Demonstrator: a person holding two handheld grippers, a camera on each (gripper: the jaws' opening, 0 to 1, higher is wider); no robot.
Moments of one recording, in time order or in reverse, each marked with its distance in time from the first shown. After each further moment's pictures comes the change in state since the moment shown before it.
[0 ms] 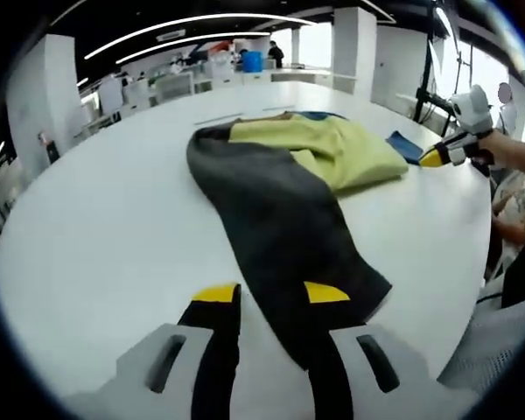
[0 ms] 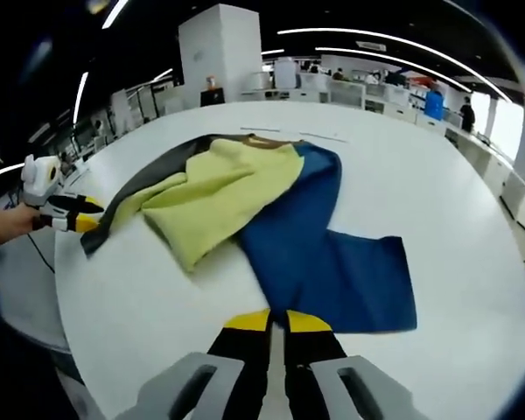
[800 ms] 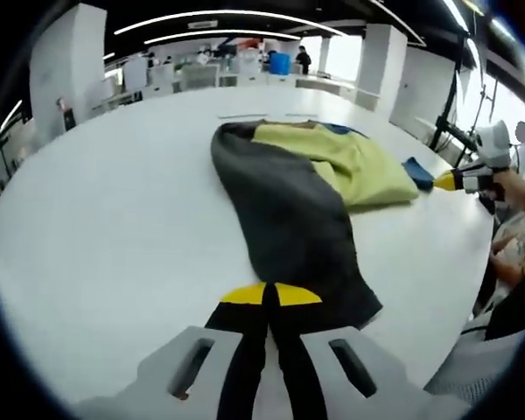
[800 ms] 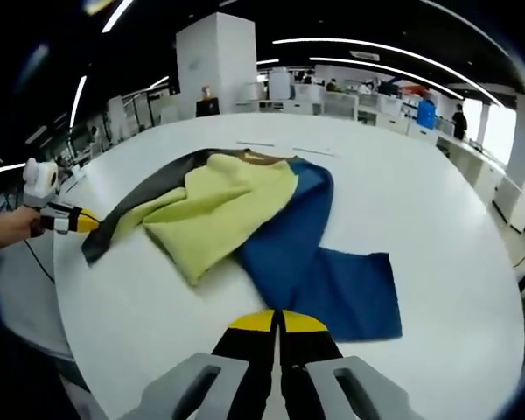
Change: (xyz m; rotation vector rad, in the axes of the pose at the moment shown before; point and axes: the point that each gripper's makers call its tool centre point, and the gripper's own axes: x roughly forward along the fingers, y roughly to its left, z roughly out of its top) left arm -0.014 0.013 0.008 -0.167 -0.042 0.033; right arm -0.020 0.000 0.020 -0.016 -0.056 -0.025
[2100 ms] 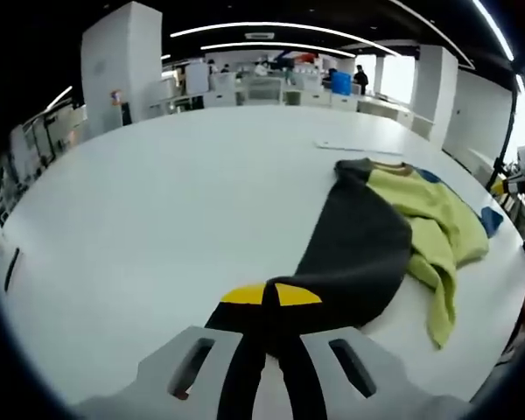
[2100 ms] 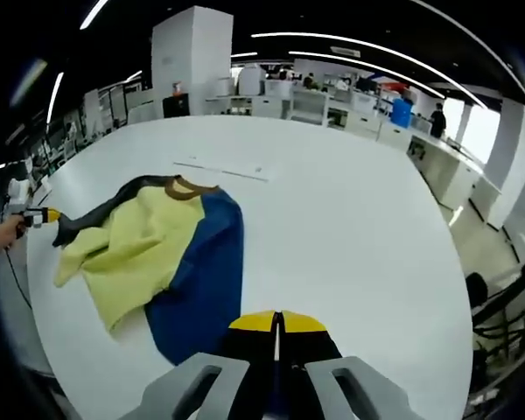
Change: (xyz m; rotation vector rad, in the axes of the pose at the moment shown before) left arm -0.008 0.135 0.041 -0.114 -0.066 0.257; right arm 0.003 -0.114 0.061 0.028 0.060 -0.126
